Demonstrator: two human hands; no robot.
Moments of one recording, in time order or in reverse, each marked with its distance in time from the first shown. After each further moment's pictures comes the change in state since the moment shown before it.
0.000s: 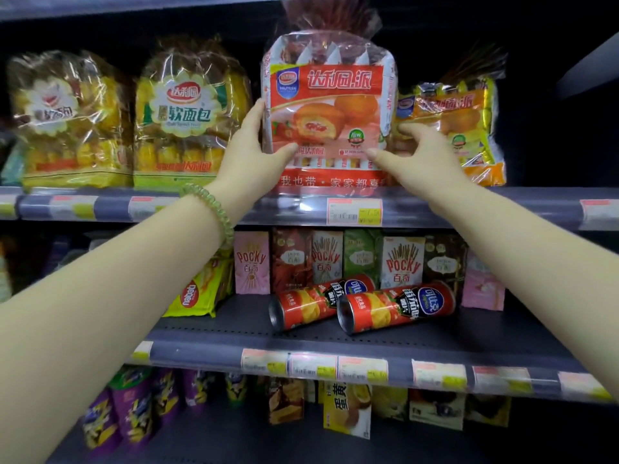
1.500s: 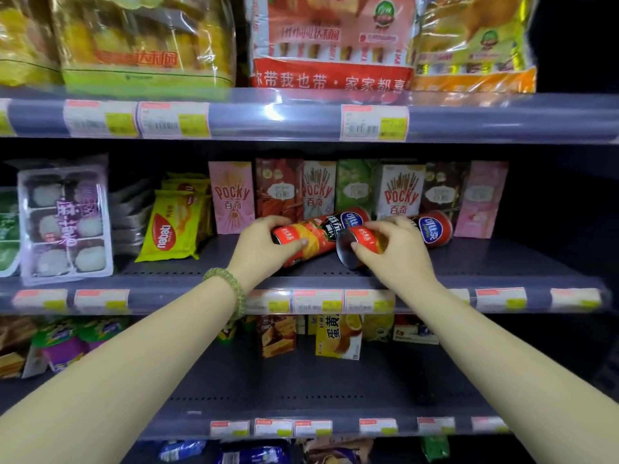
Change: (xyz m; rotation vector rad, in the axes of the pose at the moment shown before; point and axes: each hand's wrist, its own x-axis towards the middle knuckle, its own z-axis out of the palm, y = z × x) left_hand -0.106 -0.180 0.069 0.201 -0.355 -0.229; right_hand -0.140 0.126 0.106 -0.409 -0.113 0.234
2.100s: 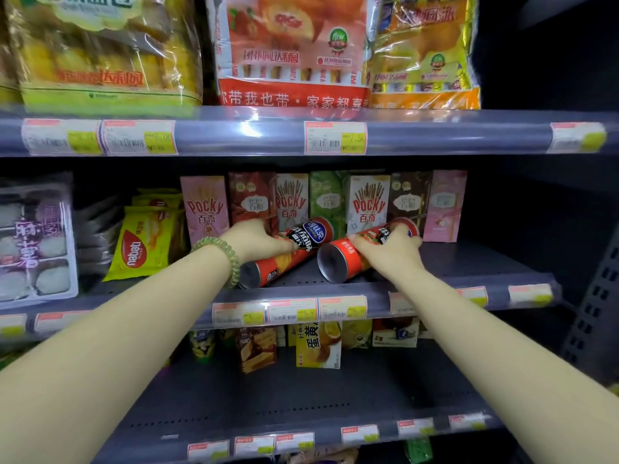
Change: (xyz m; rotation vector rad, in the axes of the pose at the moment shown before) left_hand 0.035 0.041 -0.008 0.374 -0.327 -0.123; right_hand 0.014 0.014 -0.030 0.186 -0.057 0.496
